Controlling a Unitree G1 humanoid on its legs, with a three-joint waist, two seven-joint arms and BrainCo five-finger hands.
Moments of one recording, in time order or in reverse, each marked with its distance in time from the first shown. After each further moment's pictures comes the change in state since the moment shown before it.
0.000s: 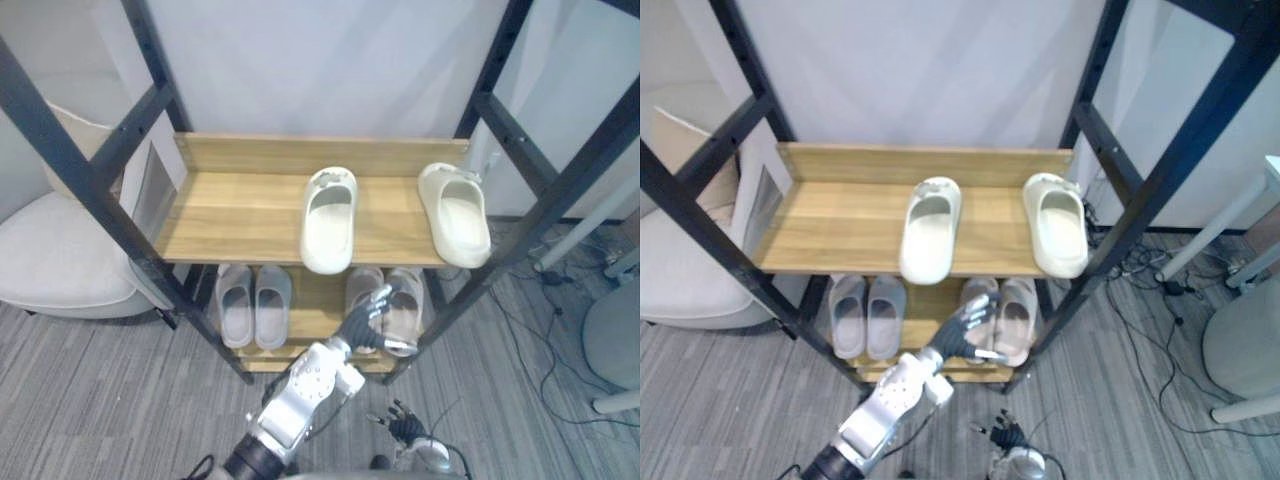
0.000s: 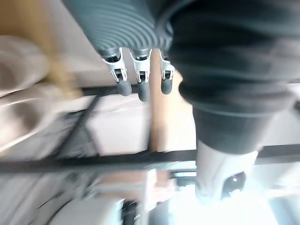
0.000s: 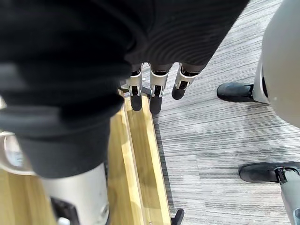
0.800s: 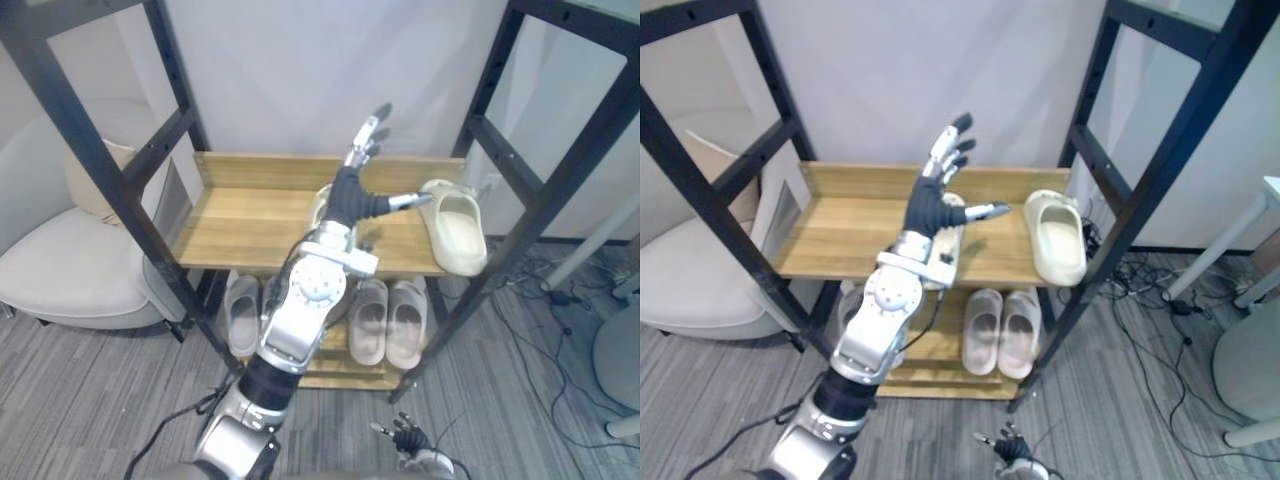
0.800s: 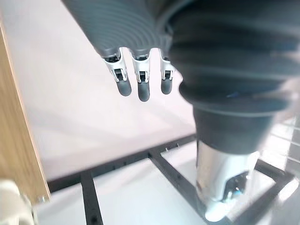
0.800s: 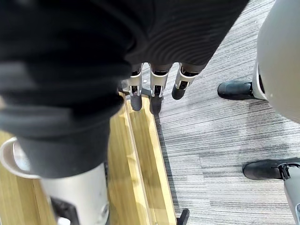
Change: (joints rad) left arm -0.338 -0.127 0.265 -0.052 0.142 0.095 0.226; right arm 0.060 0.028 -0.028 -0.079 -0.003 0.064 -0.019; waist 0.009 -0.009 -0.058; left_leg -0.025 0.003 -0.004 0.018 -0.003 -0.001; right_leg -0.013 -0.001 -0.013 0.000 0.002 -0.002
